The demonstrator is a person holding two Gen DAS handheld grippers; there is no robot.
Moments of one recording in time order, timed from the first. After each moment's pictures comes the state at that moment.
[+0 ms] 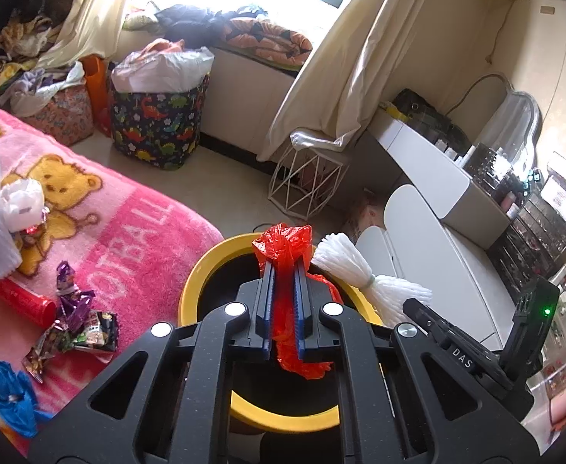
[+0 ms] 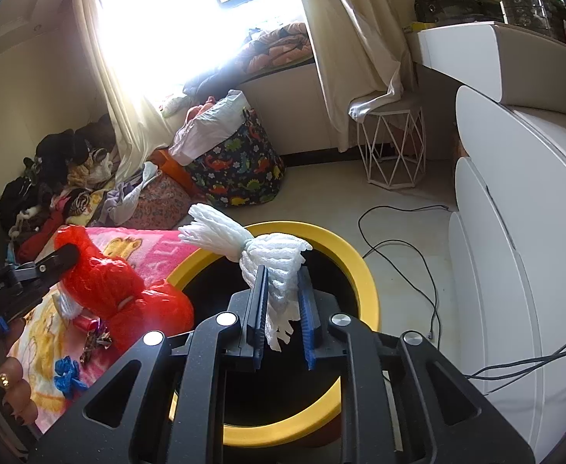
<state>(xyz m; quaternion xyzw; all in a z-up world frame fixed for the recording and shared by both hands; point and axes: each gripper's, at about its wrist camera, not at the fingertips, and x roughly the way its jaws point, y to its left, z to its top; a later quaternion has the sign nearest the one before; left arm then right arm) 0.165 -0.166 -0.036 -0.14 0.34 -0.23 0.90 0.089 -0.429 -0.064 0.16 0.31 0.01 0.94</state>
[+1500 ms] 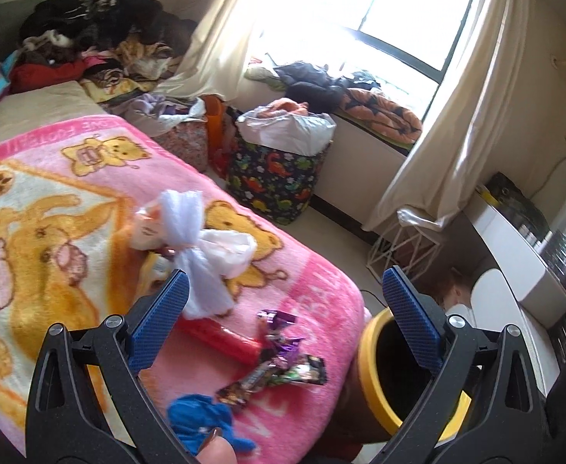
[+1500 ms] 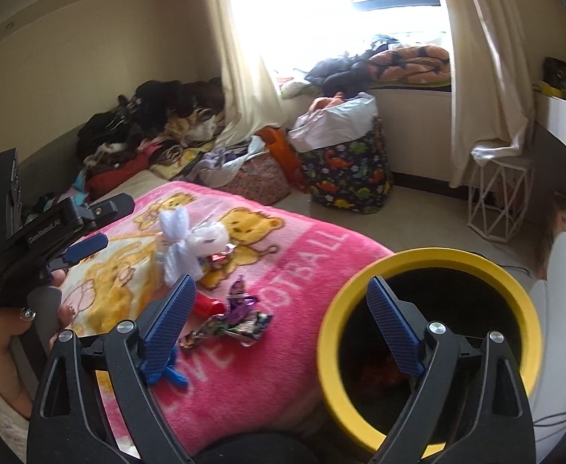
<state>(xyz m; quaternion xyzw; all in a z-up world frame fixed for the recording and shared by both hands) 0.137 0.017 -0.015 -0.19 0.26 -0.03 0.95 0.109 -0.250 -0.027 0.05 0.28 0.19 0.94</state>
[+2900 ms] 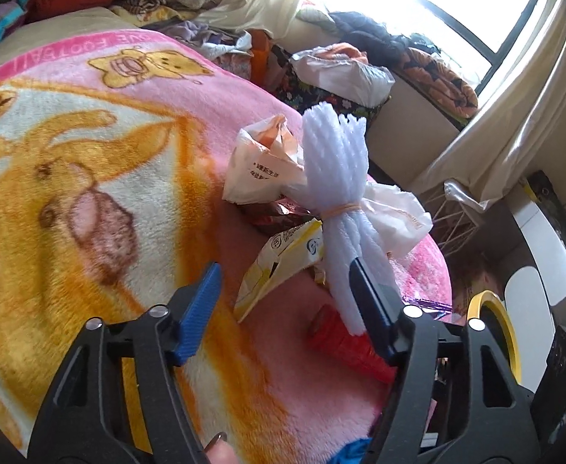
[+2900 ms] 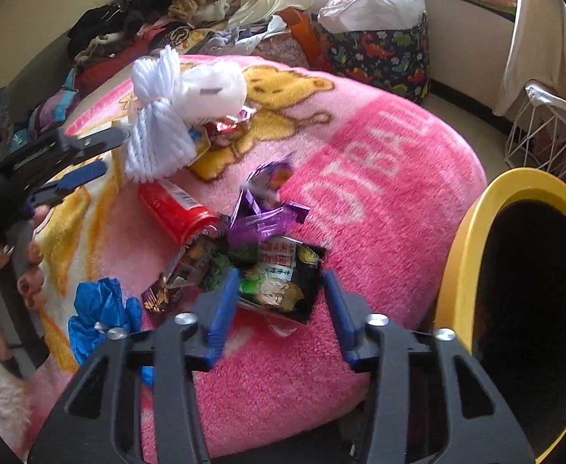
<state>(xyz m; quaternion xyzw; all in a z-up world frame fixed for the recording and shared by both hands) 0.205 0.118 -0.126 -0.23 0.37 -0.01 0.90 0.192 -0.154 -0.144 -0.02 0.47 0.22 0.85</state>
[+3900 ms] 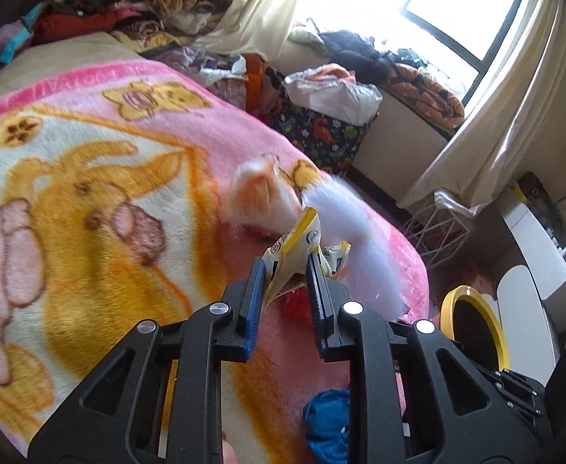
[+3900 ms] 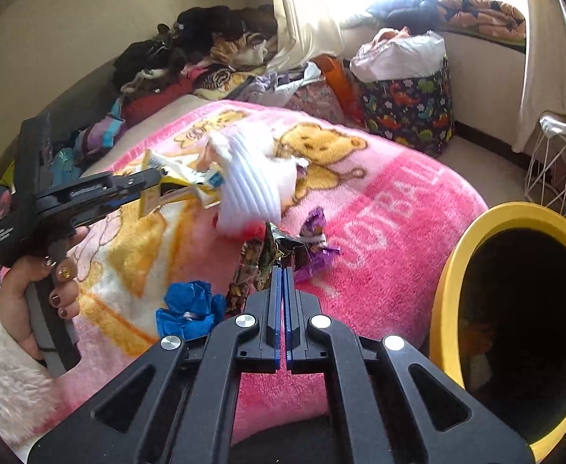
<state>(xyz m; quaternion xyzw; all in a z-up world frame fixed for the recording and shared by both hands) 0.145 0.112 -0.075 -0.22 0.33 0.00 0.92 0.134 -0.167 -0.077 0.01 0.38 0.28 0.88</state>
